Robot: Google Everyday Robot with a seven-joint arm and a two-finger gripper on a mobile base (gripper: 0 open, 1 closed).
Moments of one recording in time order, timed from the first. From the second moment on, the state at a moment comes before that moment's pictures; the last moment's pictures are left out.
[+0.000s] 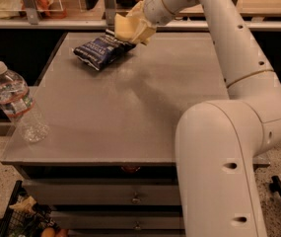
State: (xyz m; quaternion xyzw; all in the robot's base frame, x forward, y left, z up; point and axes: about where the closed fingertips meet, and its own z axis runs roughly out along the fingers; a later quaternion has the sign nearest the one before) arm 0.794 -0.005 0.932 -0.75 0.51 0.05 0.42
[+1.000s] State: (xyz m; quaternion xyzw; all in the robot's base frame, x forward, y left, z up) arm 0.800 0.015 0.925 -0.75 0.50 0.07 0.43
